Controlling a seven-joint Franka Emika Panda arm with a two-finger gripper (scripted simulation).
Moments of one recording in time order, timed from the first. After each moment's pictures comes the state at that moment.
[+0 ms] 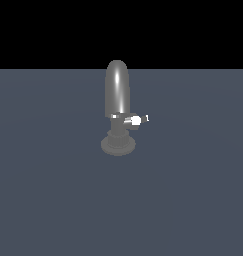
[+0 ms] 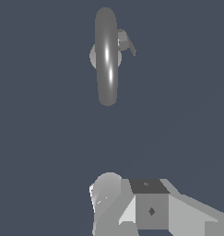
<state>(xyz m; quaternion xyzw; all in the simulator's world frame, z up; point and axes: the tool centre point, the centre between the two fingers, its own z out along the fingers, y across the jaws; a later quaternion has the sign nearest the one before) -0.261 -0.012 0.474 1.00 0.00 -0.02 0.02</state>
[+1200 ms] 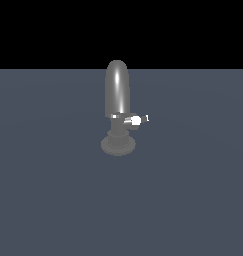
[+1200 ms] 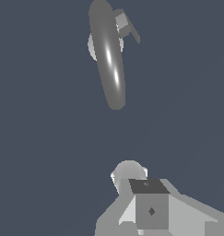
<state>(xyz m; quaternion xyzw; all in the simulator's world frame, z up) -0.207 0.002 0.470 0.99 -0.08 -0.11 -0.02</state>
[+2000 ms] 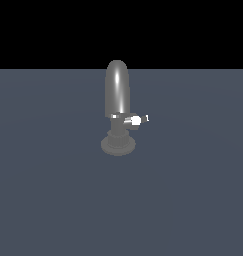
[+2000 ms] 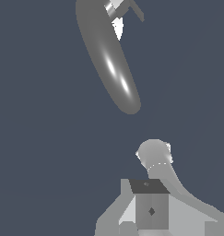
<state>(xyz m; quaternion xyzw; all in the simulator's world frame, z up) -0.127 0.007 0.448 0.95 -0.20 -0.25 -0.07</state>
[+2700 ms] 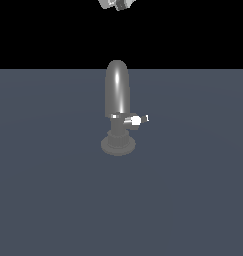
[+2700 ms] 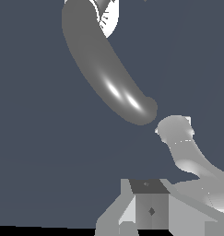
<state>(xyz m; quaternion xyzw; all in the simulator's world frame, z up) -0.060 -0.004 0.409 0.87 -0.30 -0.36 -0.12</state>
